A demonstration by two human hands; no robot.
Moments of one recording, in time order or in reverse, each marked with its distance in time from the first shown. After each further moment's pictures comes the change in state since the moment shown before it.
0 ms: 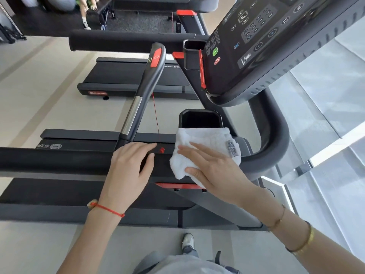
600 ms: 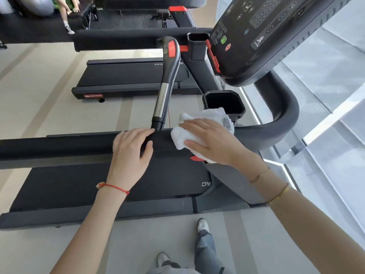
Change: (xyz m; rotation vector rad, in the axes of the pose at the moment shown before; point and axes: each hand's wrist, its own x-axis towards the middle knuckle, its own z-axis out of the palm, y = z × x) left_hand -0.036 -0.082 -0.059 0.014 -0.018 0.021; right_hand 0.049 -0.080 0.025 -0.041 0.009 0.136
